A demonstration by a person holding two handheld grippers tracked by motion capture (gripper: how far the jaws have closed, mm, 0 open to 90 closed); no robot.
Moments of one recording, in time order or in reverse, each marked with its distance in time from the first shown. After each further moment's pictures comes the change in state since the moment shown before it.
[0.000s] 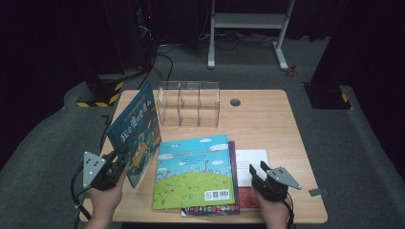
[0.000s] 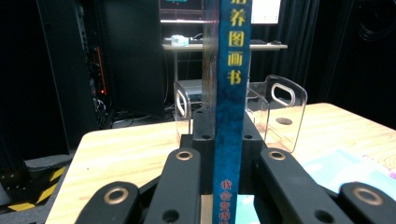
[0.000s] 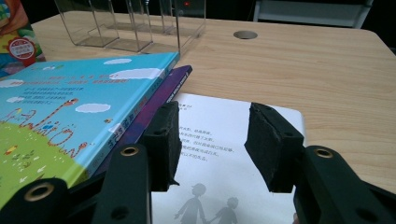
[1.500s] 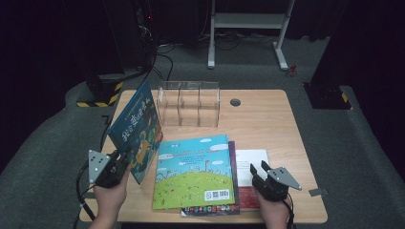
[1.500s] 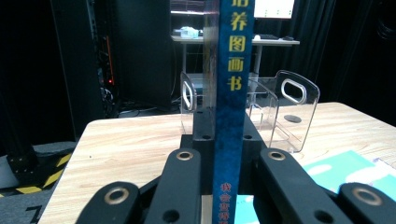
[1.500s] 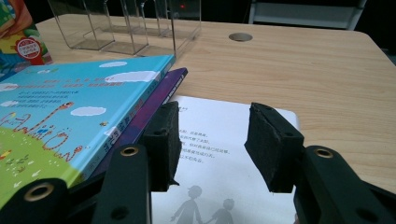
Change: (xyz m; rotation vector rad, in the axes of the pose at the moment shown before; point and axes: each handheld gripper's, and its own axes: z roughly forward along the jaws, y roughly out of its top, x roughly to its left) left arm -0.004 -0.002 0.011 0.028 0.042 -0.038; right arm 0.000 0.000 0.000 -0.010 -0.018 0.007
